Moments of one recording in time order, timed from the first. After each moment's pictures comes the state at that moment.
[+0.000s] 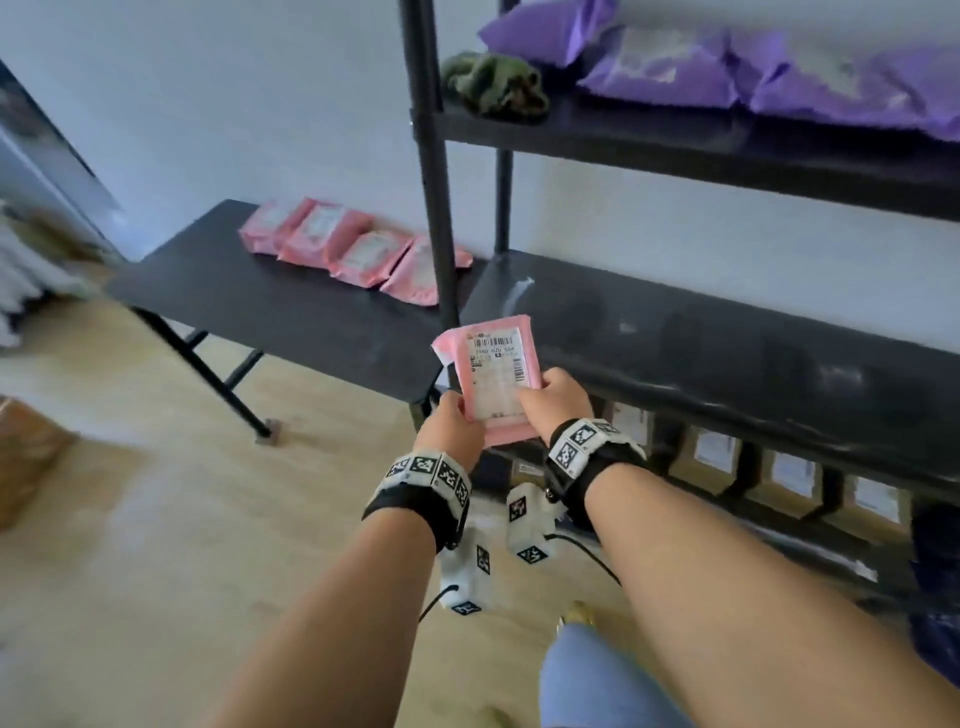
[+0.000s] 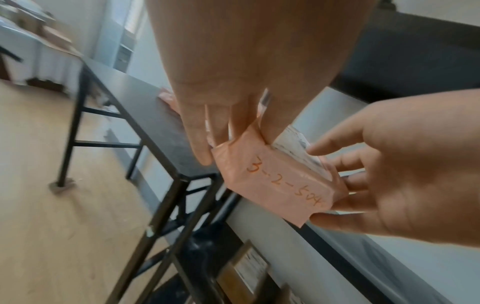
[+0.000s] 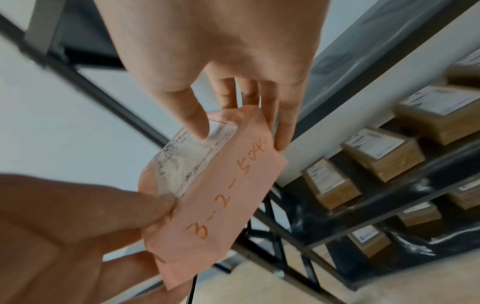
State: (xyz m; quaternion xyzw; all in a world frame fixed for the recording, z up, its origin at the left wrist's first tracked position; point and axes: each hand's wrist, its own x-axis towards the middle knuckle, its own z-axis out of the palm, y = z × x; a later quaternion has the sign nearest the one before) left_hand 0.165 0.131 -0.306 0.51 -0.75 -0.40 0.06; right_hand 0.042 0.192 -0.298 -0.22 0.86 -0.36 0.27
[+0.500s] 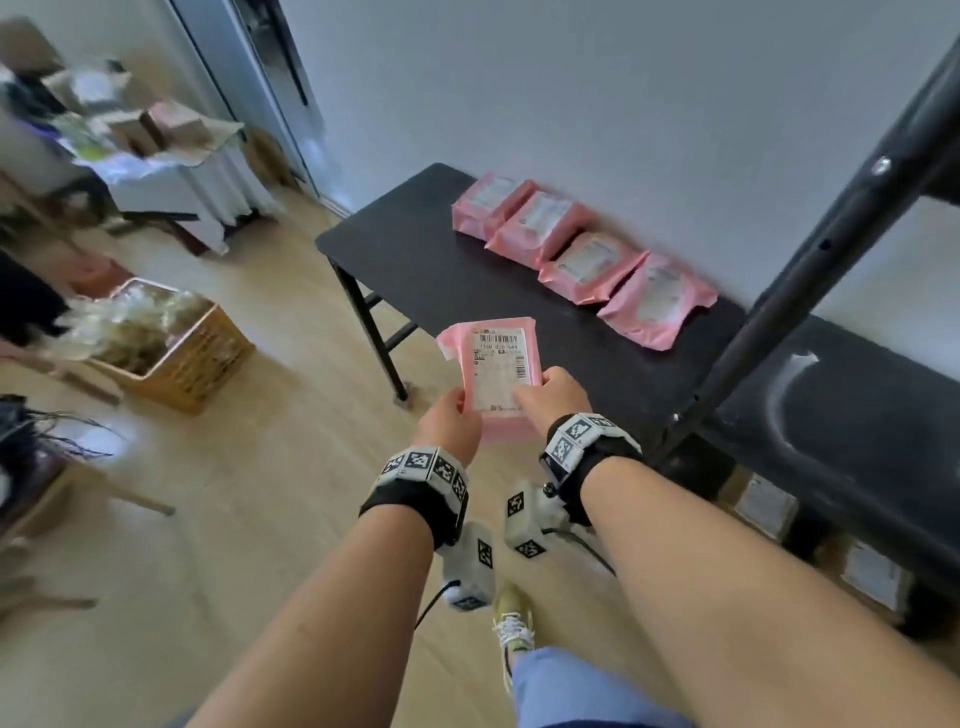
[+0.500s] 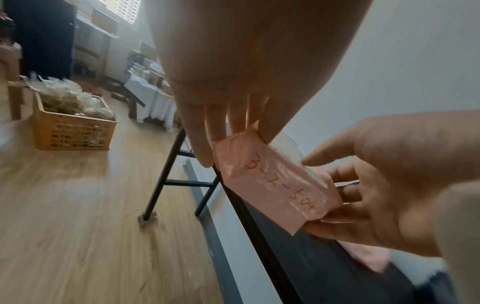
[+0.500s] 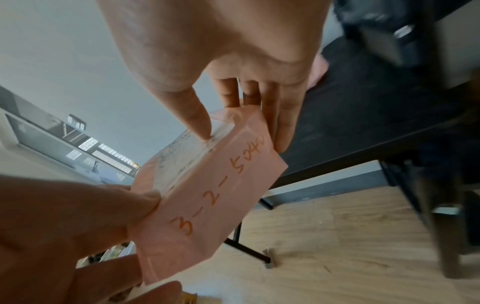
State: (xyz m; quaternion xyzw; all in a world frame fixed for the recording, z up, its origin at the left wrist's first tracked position) left_hand 0.323 -0.109 -0.337 0.65 -0.63 -0.40 0.14; right_hand 0.185 -0.100 -0.342 -0.36 0.81 -0.27 0.37
